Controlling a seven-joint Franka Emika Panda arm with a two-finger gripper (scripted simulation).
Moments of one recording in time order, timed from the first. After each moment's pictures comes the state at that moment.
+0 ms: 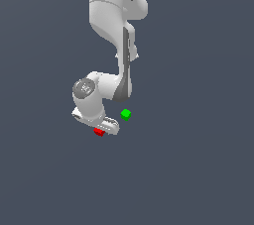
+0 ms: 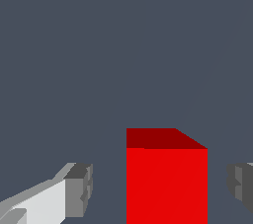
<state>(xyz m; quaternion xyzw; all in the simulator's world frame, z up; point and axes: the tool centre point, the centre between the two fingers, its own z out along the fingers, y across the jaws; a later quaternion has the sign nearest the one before) 0.034 -0.131 0.035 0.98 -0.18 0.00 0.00</state>
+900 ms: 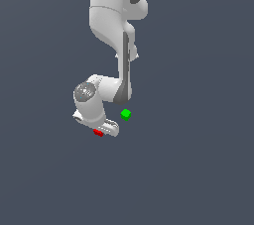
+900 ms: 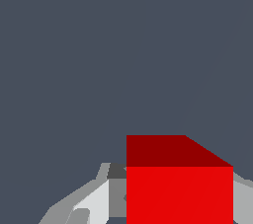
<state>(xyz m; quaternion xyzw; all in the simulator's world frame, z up) 0.035 -0.132 0.020 0.98 -0.18 0.00 0.00</state>
